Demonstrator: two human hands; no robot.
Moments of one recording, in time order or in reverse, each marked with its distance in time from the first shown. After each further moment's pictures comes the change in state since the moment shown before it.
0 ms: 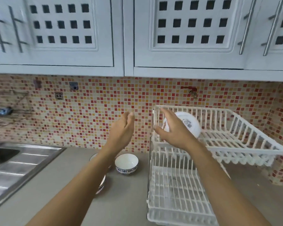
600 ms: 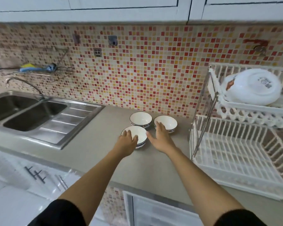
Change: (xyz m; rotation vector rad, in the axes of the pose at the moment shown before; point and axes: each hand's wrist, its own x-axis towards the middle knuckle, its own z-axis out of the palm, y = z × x) left_hand -0.090 -0.260 -0.061 0.385 -0.347 -0.492; right_hand -0.014 -0.039 0.294 0.106 -0.299 0.261
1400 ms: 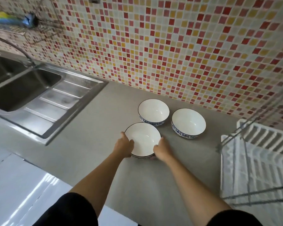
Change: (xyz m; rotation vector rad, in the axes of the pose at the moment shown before) left_hand 0.180 -0.080 0.066 -0.147 -0.170 -0.526; right_hand 0.175 0.092 0.137 0.163 -0.285 0.495
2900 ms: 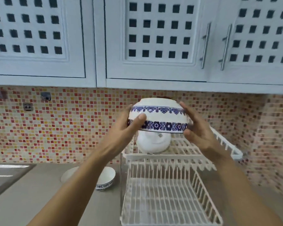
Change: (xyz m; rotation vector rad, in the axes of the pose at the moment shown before) left_hand -0.462 0.224 -0.008 -0.411 -0.122 1.365; right_hand -0.435 0.101 -0.405 0.337 0.428 -1.120
